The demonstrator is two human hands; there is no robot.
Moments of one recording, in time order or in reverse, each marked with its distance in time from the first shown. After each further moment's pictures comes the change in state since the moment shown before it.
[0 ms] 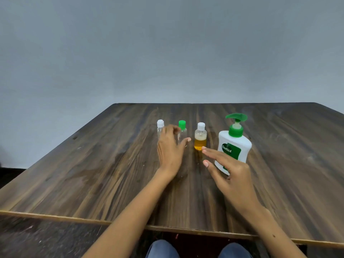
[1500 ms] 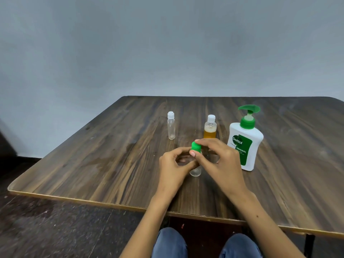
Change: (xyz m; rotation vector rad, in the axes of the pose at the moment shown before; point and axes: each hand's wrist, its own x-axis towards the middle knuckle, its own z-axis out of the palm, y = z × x) left_hand -0.069 0.011 -0.063 -0.400 -0.283 -0.222; right_hand 0.013 -0.020 0.035 0.064 -0.011 0.042
